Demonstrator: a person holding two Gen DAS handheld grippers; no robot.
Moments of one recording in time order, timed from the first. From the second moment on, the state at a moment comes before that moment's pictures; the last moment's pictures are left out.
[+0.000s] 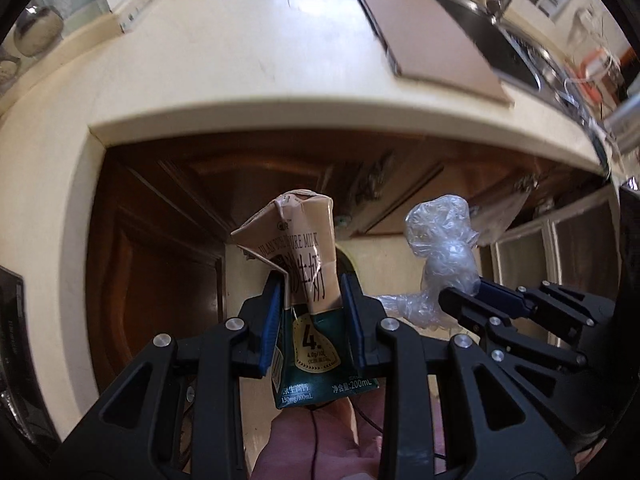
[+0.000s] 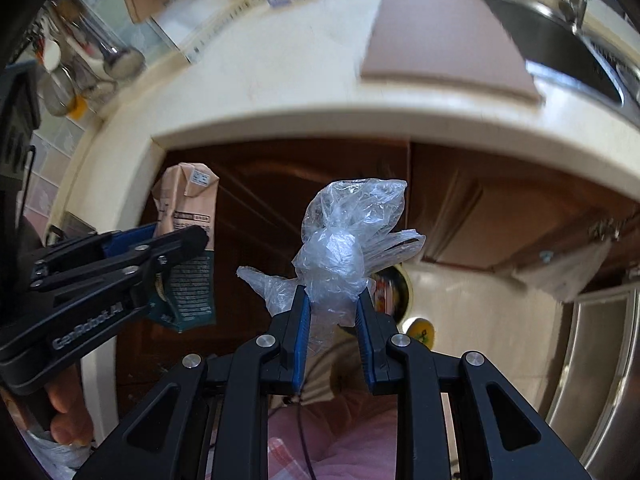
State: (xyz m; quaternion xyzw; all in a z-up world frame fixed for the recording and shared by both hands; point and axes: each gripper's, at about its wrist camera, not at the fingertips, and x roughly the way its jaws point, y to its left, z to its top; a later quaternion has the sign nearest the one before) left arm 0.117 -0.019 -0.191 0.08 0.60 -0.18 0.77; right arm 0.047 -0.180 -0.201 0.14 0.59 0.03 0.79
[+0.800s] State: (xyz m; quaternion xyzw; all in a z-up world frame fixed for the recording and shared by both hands) left arm 0.153 -0.006 -0.465 0.07 0.65 -0.19 0.73; right arm 0.057 -0.131 -0.490 0.16 0.68 0.03 0.72
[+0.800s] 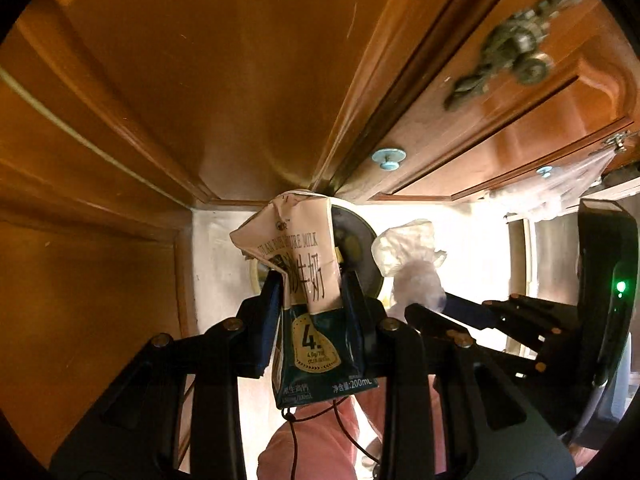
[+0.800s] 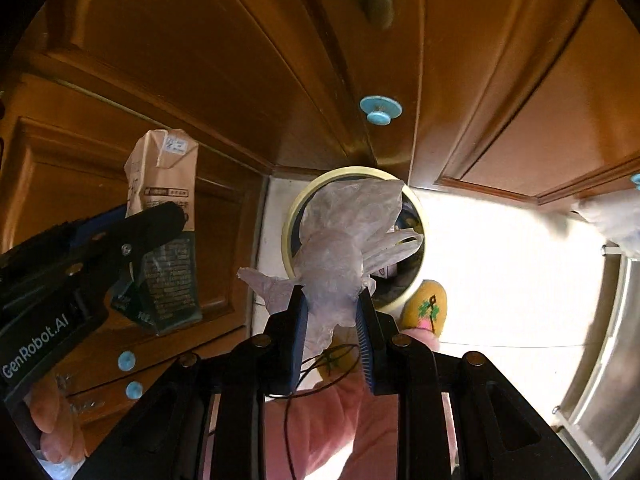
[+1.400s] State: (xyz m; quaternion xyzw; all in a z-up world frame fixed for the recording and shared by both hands) left arm 0.152 -0.039 -0.480 0.11 0.66 -0.20 0.72; right arm 0.048 -0.144 -0.501 0.15 0.67 0.05 0.73
